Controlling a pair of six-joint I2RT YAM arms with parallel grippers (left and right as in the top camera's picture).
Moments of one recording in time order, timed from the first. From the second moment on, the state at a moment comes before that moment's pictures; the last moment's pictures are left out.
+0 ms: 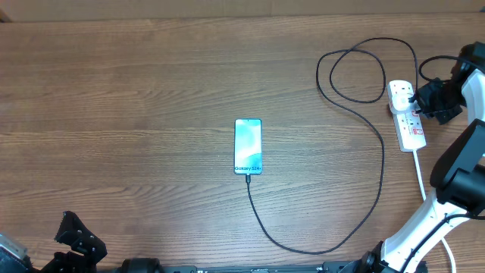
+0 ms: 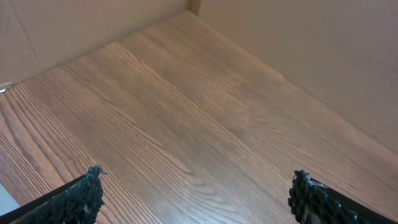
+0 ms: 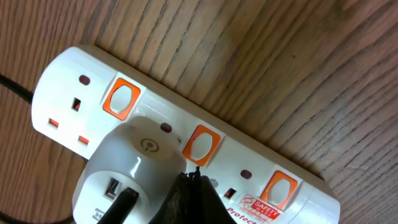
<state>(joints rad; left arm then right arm) -0.01 0.52 1.48 -1.52 -0.44 -0.60 -0.46 2.15 1.75 -1.02 -0.09 0.57</state>
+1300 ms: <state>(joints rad) -0.01 0.52 1.48 -1.52 -0.44 -0.60 -0.44 2.22 1.86 -1.17 -0.08 0.52</state>
